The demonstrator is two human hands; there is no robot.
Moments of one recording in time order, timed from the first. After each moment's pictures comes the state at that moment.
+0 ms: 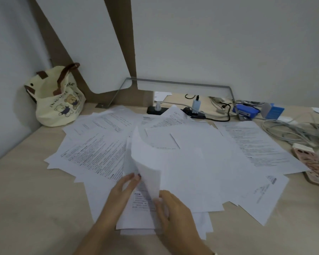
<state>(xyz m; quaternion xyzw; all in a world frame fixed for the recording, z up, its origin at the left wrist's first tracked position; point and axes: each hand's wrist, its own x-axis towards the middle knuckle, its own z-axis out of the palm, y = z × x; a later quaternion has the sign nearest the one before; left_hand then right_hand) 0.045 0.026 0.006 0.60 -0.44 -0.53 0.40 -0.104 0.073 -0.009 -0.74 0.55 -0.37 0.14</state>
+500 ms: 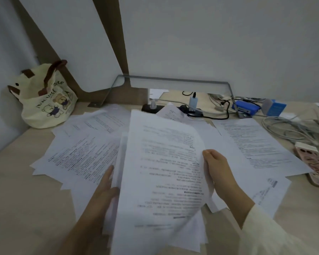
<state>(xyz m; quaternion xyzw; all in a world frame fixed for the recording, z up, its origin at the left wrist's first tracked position) 0.060 0.008 0.002 0.61 -0.48 -0.51 0.36 -0.209 -0.022 0.053 -0.41 0.68 -0.46 0.40</state>
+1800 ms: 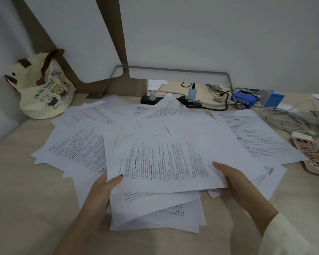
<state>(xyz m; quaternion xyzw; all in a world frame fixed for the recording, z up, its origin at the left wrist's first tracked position) 0.055 0.024 -0.001 0.57 -0.32 -0.60 0.46 -0.251 0.028 0.031 -0.28 0.60 -0.45 0.59</state>
